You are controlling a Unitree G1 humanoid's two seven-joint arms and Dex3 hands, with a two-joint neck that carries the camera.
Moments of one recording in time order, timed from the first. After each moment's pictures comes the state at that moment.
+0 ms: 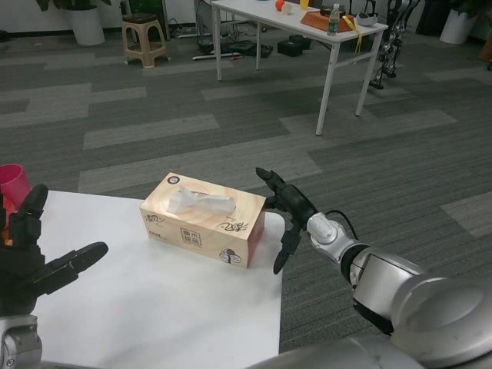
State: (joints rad) left arm -0.38 0.23 -0.36 0.55 -0.62 -0.81 -0.05; right arm -0.48 -0.52 0.47 1.21 0.41 -0.72 -0.07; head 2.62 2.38
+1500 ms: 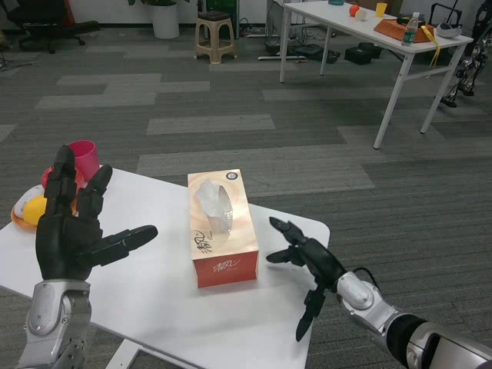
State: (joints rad) left arm -0.37 0.22 -0.35 0.56 -0.62 -0.82 -0.05; right arm -0.24 -0.51 0.57 0.86 0.40 -0.73 -0.05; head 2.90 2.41
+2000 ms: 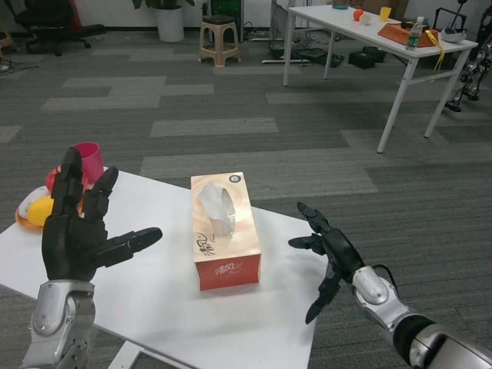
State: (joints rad) left arm -0.37 0.22 -0.36 0.57 -0.62 -0.82 -0.05; right arm -0.28 -0.48 0.43 0.96 0.40 -0.74 -0.05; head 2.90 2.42
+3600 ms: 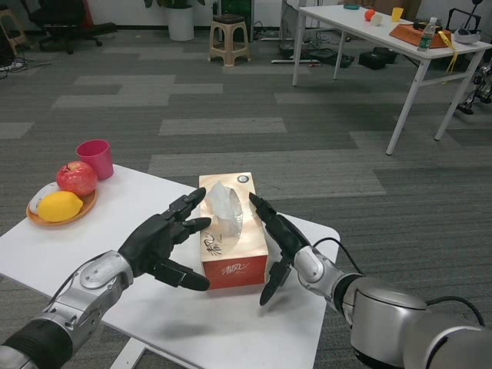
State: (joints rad) left arm -0.64 0.29 -0.71 0.77 -0.54 -0.42 -0.35; right arm -0.67 -0.28 0.98 1.36 0.40 -0.72 -0.33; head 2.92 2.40
